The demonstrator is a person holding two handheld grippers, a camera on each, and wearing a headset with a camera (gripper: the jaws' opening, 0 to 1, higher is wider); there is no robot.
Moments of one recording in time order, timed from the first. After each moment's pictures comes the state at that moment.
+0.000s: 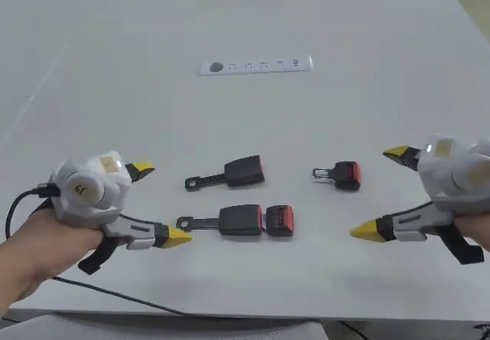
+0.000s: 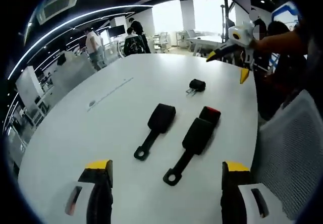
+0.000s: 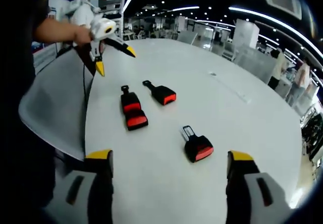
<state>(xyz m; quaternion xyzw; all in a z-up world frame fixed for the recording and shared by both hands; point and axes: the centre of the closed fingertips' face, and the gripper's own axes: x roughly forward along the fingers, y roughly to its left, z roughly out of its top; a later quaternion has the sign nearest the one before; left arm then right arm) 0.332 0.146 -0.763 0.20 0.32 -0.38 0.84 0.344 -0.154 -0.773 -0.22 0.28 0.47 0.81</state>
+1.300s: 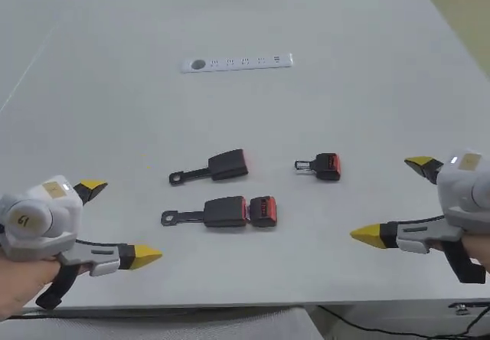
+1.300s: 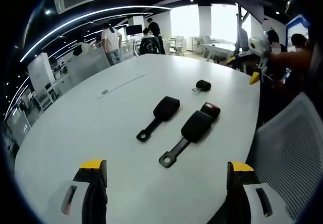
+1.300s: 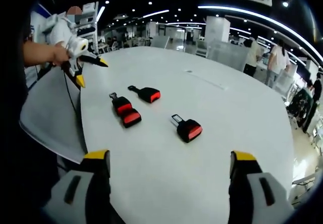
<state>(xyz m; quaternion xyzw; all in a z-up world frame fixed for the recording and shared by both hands) 0.304 0.166 -0.766 0.17 0.32 -0.35 0.87 0.321 -0.183 -0.766 -0.16 0.28 0.39 0.86</state>
